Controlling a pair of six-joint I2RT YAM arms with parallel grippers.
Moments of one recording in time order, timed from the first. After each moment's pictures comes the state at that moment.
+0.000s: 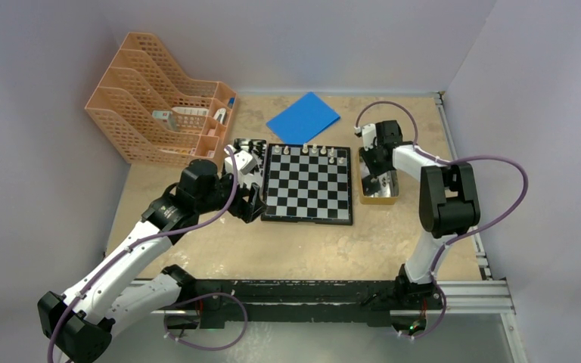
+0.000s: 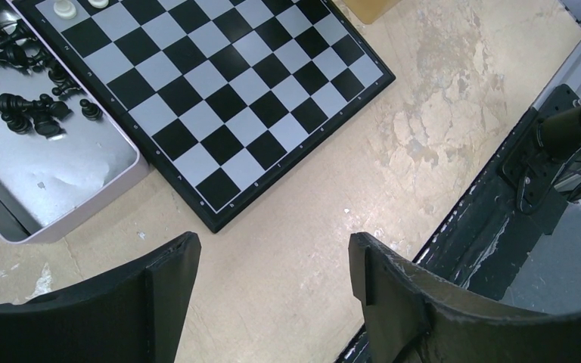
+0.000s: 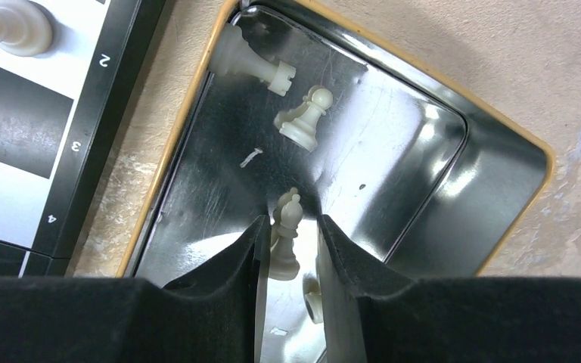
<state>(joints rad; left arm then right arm) -0.58 0.89 0.81 -0.45 0.31 -0.12 0.12 1.83 1.14 -0.36 -0.02 -0.36</state>
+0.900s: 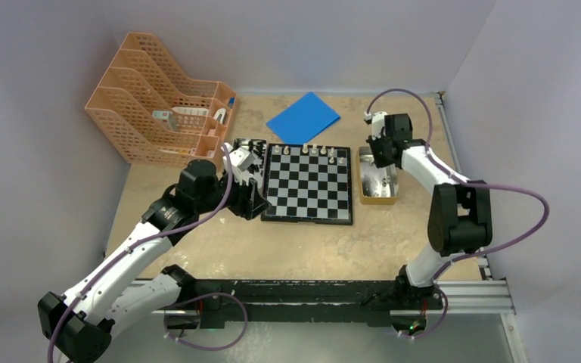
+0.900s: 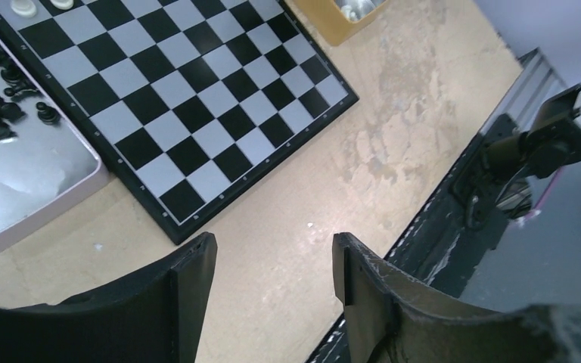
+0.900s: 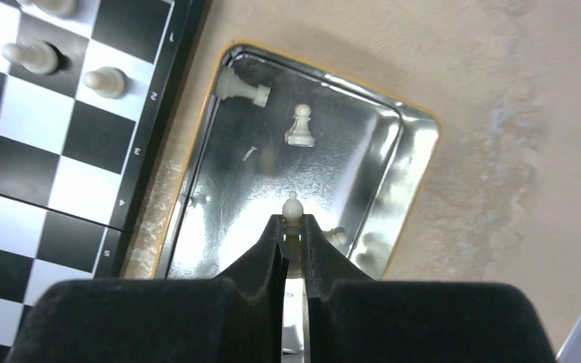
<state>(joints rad) -0.58 0.88 0.80 -0.40 0.36 -0.21 0.11 1.69 1.13 -0.37 -0.04 -0.25</state>
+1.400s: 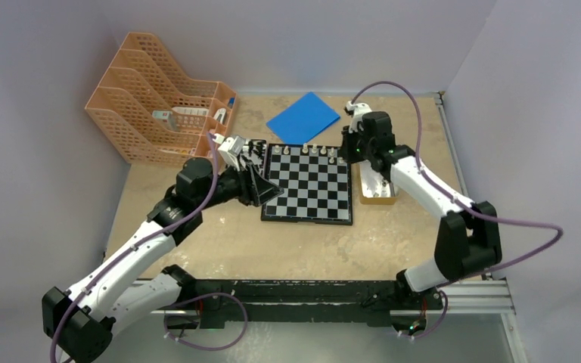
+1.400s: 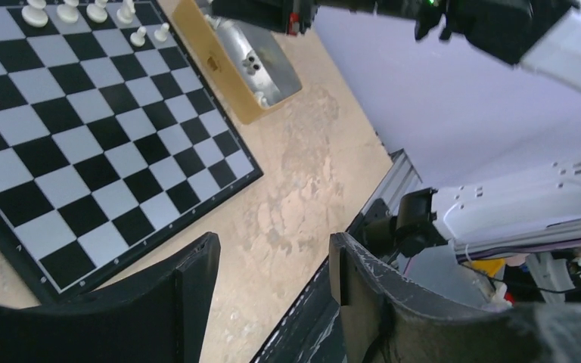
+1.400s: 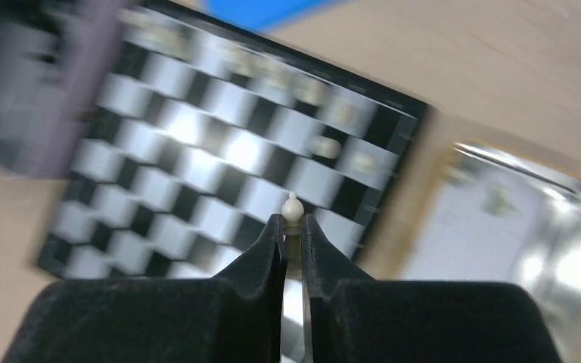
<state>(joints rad) -0.58 0.89 0.75 -0.11 0.42 -0.62 0.30 1.54 1.13 -0.31 -0.09 0.06</state>
